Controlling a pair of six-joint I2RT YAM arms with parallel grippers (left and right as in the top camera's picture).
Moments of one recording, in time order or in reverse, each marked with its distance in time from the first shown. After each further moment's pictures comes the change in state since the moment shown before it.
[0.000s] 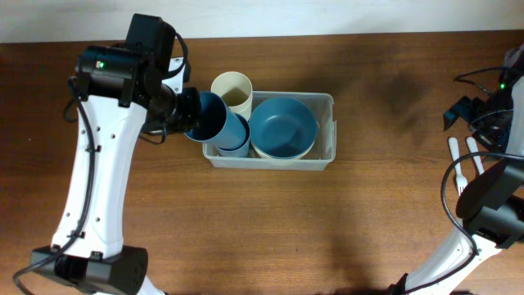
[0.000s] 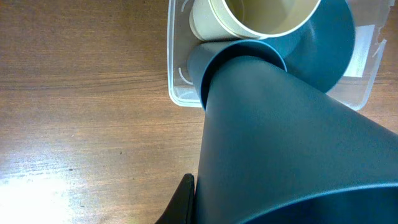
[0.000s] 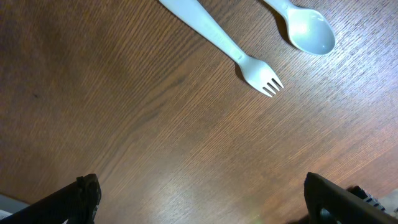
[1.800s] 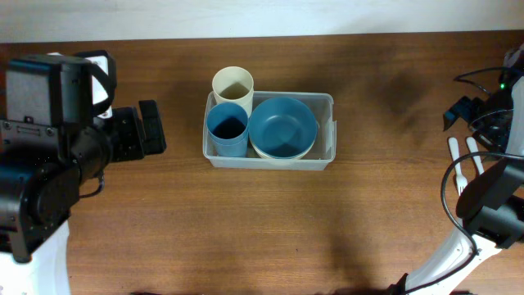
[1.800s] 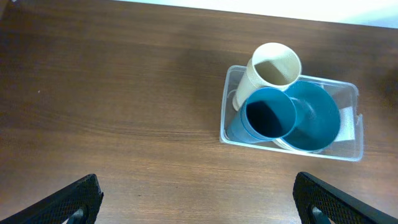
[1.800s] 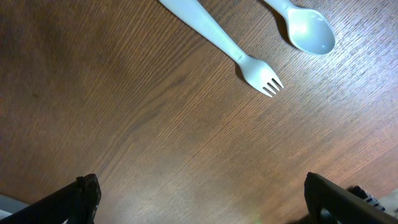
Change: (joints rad) left arm 0.019 -0.320 0.190 -0.053 -0.269 0.001; right arm 0.000 0.000 0.000 0.000 0.000 0.000
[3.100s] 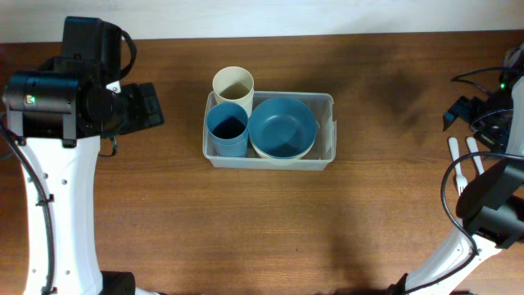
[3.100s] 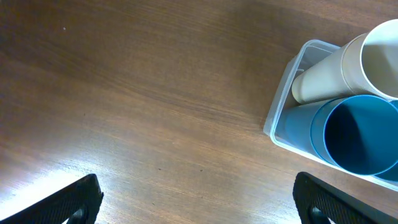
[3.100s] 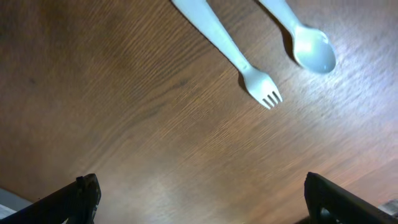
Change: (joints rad) left arm 0.092 0.180 -0.115 0.002 -0.087 -0.092; right arm 0.000 0.000 0.000 0.014 0.001 -0.133
